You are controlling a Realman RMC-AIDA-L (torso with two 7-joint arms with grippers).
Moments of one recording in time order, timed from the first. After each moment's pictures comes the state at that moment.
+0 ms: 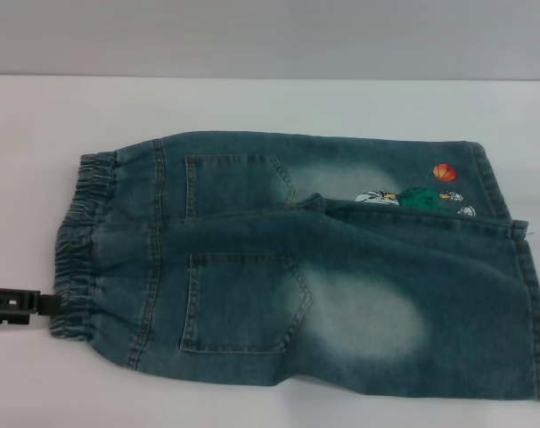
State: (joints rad) left arm -0.41 -1.81 0.76 0.67 2.21 1.65 -2.27; right arm 0.44 2.08 -1.16 -0.04 0.10 -1.28 0.19
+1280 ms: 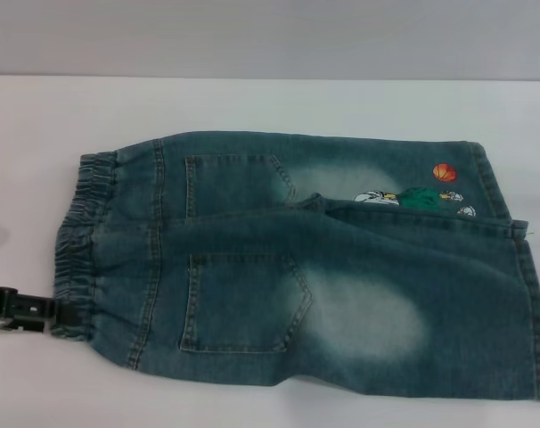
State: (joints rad) left arm -0.47 -1.84 0.76 0.66 2.31 1.64 -2.30; right arm 0.43 2.08 -1.16 -0.04 0.10 -1.27 0.19
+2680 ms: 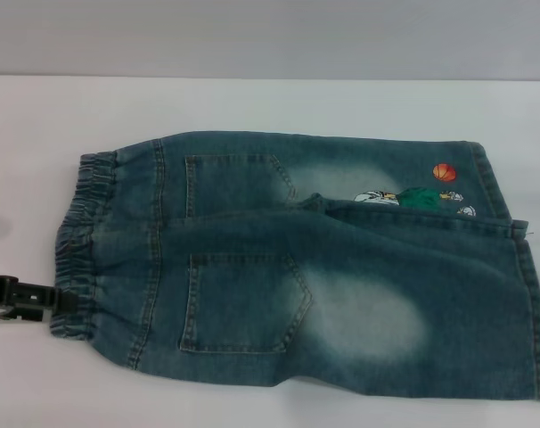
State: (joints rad) left arm -0.49 -1.83 0.77 0.63 2.31 1.60 -2.31; right arm 0.44 2.07 -1.16 -0.04 0.10 -1.25 0.19
